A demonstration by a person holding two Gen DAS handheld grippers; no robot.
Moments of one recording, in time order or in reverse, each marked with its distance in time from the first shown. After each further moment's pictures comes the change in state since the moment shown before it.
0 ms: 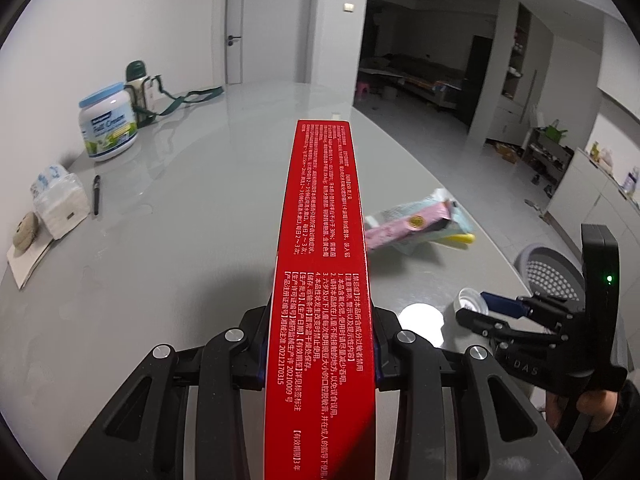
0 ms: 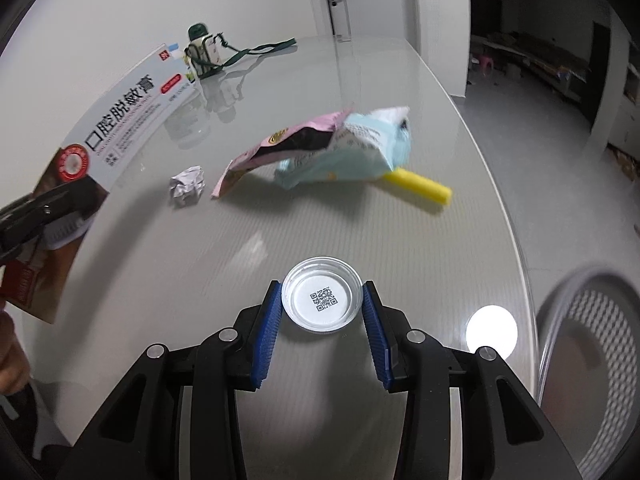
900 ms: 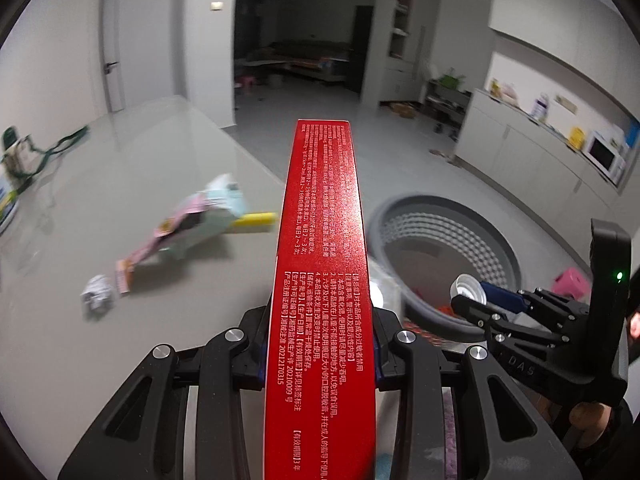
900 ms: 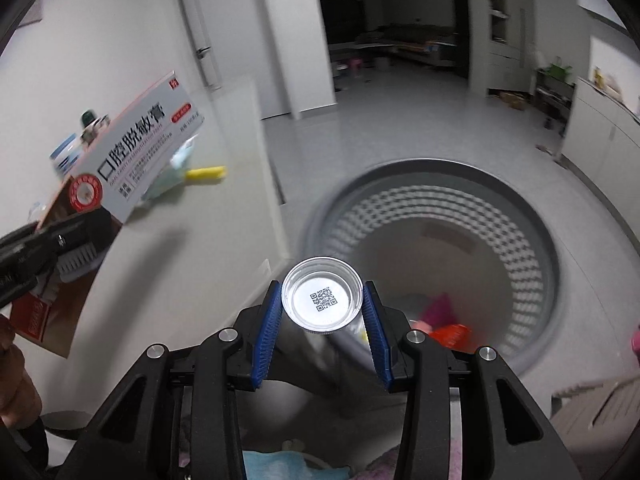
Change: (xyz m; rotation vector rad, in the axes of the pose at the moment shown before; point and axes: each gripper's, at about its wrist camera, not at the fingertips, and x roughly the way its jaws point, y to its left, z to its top) left arm 0.005 -0.165 -0.018 0.287 0.042 -0.308; right arm -0.120 -0.094 -0.105 0.352 -0.161 -0.319
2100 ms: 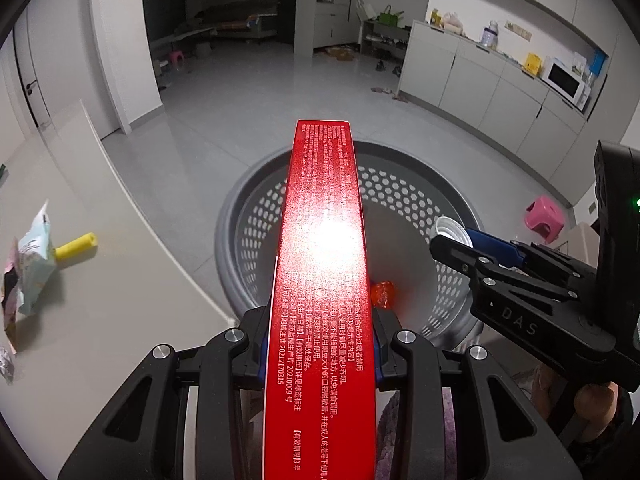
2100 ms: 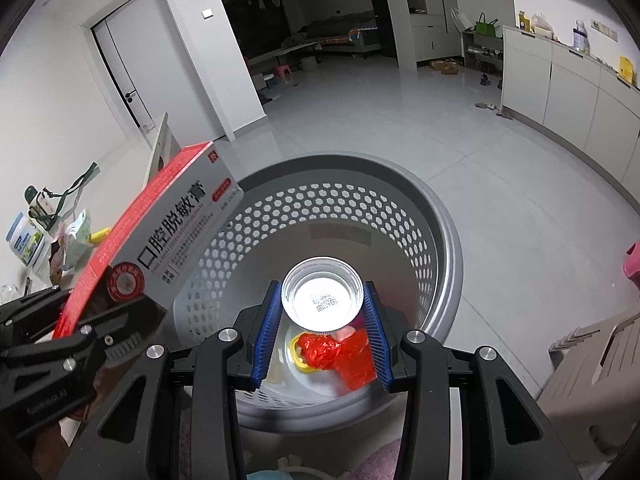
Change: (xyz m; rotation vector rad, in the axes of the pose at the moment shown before) left arm 0.101 -0.110 0.012 0.180 0.193 -0.130; right arm 0.001 -0.115 -0.002 0.215 -0.004 -0.090
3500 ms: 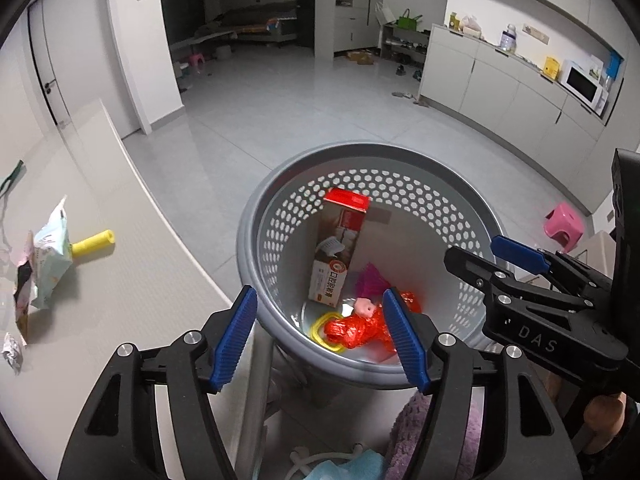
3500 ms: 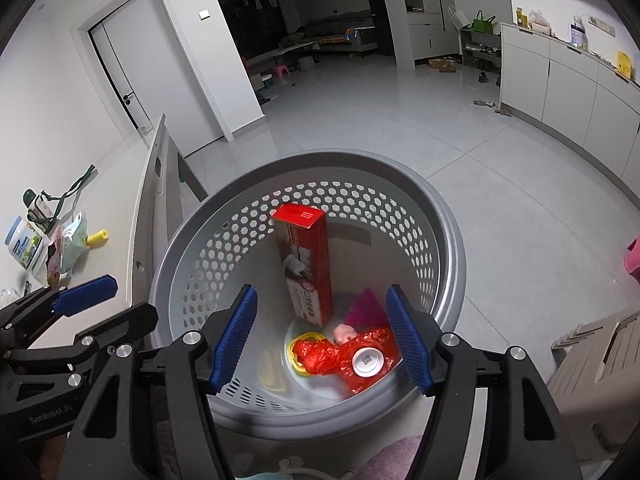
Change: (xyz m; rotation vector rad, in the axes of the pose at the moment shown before) left arm -0.002 -0.003 0.004 -0.025 -0.030 0.094; right arm 0.009 0.000 0.005 0.013 -0.005 -0.004
